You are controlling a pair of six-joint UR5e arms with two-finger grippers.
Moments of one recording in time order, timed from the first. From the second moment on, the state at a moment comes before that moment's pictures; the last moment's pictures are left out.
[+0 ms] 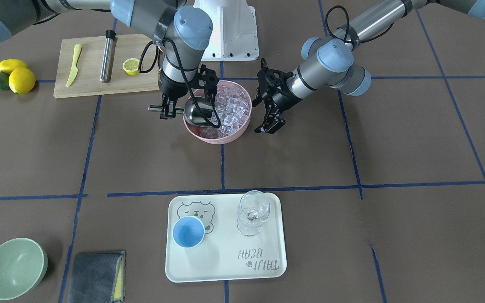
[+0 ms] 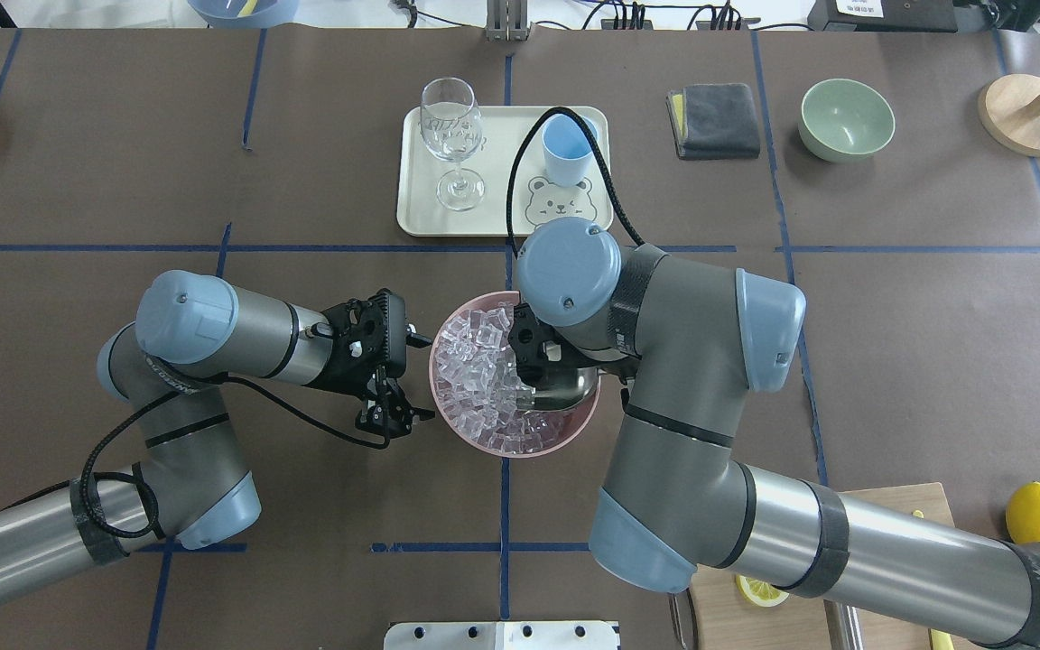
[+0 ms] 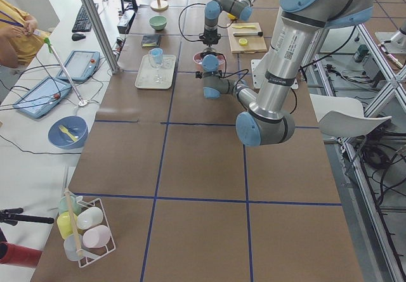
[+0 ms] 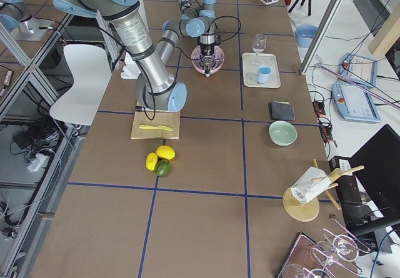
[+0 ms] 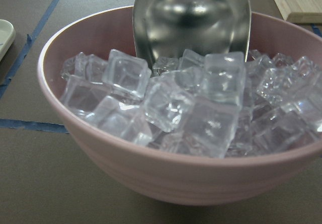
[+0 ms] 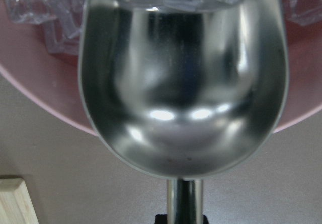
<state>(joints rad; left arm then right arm) -0.51 -2.02 -1.51 -2.58 -2.01 0.02 0.46 -0.85 1.77 -2.09 1.71 -0.45</state>
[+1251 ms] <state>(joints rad) -0.52 -2.02 -1.53 -2.57 -2.02 0.02 0.53 -0.95 1.84 -1.87 1.88 -0.48</state>
